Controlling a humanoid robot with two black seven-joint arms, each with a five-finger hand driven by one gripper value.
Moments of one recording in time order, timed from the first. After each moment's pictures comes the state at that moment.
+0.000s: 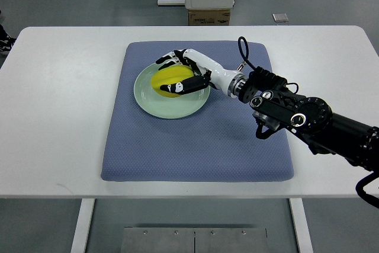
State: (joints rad) left arm -0.02 0.00 -0.10 -0.22 0.09 0.07 -0.21; right arm 1.09 0.00 0.10 0.72 -0.64 0.02 0.36
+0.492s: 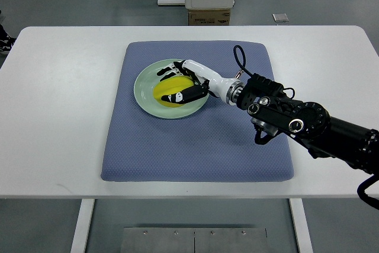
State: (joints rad) left arm -0.02 0.00 -0.10 -0.22 0.09 0.07 -0.21; right arm 1.08 0.00 0.07 0.73 -0.64 0.00 0.30
